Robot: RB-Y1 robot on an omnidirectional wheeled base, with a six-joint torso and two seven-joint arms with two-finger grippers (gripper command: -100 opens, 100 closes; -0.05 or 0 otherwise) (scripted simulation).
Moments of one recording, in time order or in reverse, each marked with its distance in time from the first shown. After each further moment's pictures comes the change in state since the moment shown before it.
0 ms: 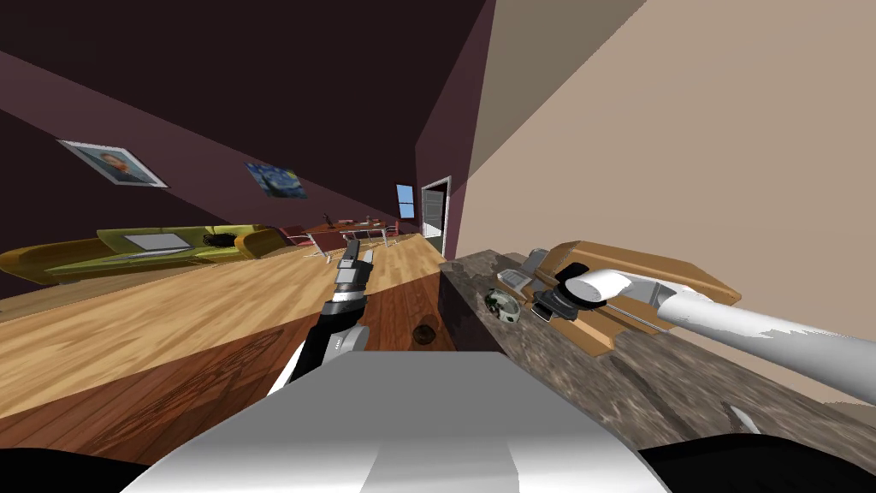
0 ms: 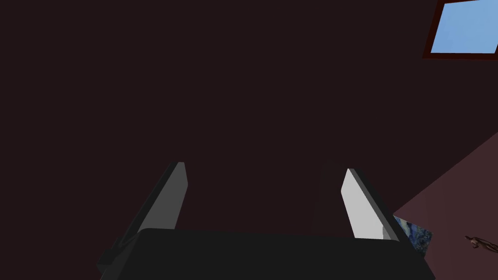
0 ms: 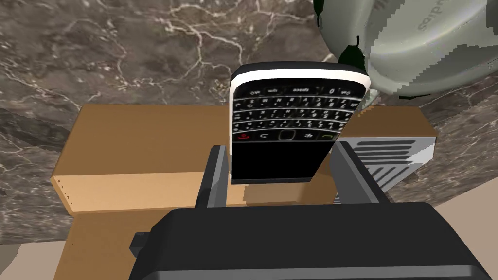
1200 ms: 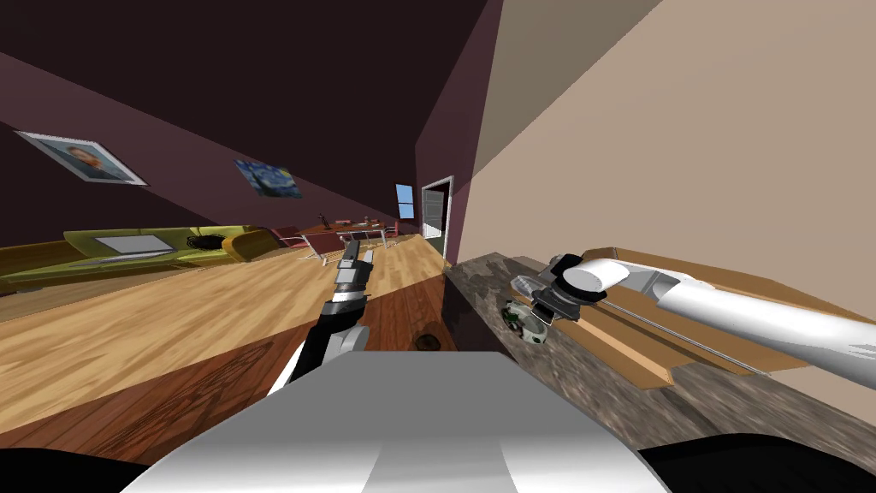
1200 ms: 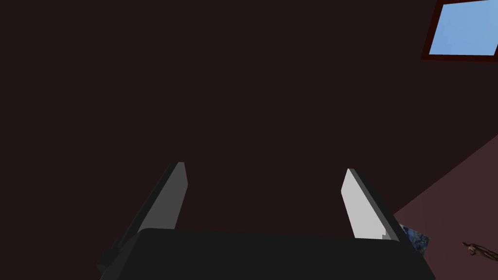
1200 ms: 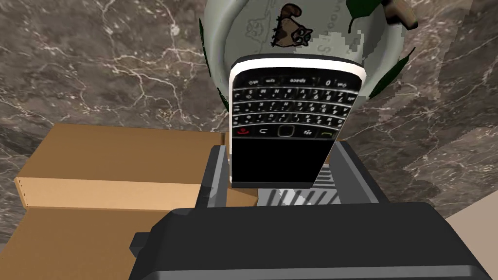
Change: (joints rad) left arm 0.000 0.000 0.000 0.000 0.000 0.000 0.000; right arm 0.001 -0.030 -0.105 -0.092 -0.093 0.212 -0.033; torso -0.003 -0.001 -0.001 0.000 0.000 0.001
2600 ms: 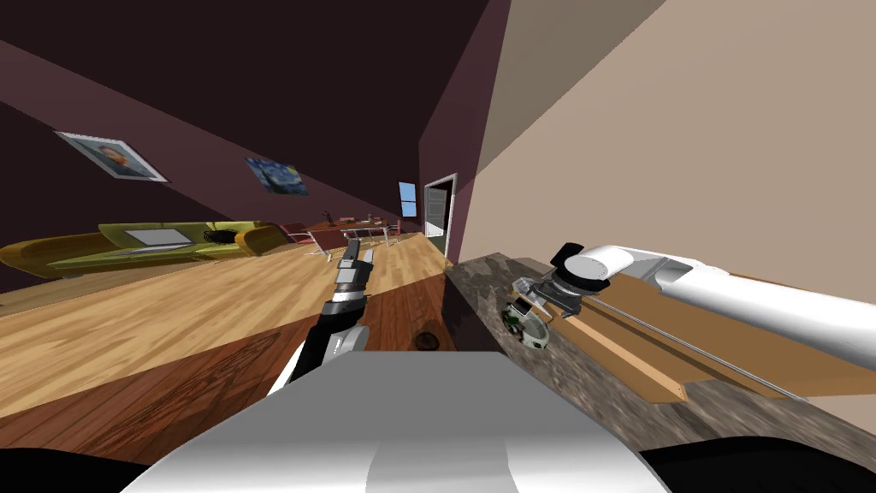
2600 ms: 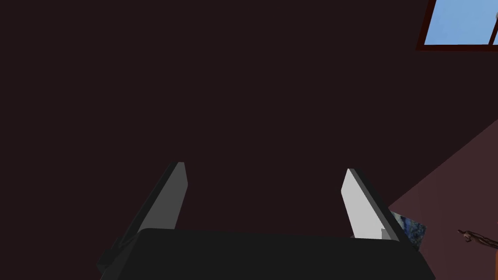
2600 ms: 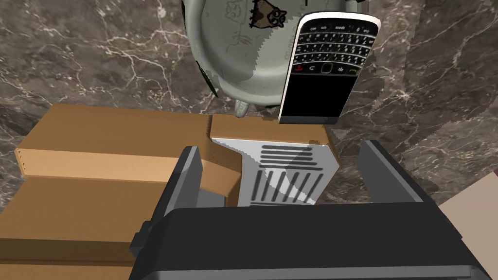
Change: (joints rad) left arm 0.000 0.000 0.000 0.000 0.000 0.000 0.000; right arm -0.032 -0.026 -0.097 -0.038 -0.057 0.123 -0.073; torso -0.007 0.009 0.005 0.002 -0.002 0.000
